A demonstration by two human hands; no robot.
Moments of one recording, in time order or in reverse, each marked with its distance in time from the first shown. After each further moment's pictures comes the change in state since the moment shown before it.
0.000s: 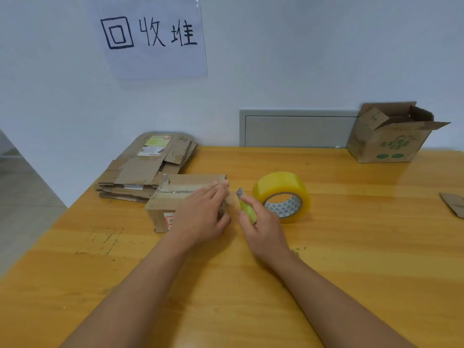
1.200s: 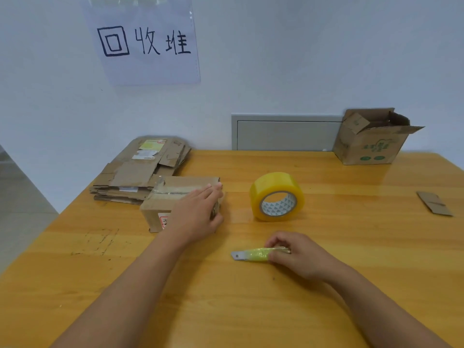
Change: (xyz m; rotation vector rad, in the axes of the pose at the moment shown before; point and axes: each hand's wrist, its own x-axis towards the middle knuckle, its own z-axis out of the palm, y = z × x) left_hand -0.004 0.011 -0.019 -0.072 -0.090 -0.021; right_hand -0.040 0.025 -0.098 -0.205 -0.583 0.241
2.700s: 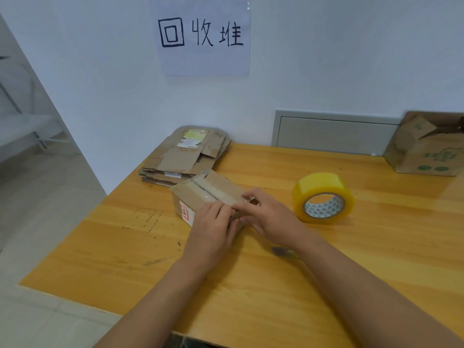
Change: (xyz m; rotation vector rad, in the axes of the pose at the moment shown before) left_hand -0.076 -0.014 0.018 -0.081 0.496 -0.066; right_hand 0.109 -0.072 0.053 -0.377 0.281 -0.776
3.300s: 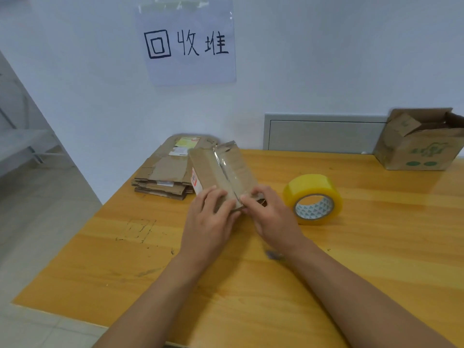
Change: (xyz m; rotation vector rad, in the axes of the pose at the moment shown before) left_hand 0.027 0.011 -0.007 0.111 0.128 0.123; right_hand -0.010 -0.006 -0.006 -0.112 0.395 0.103
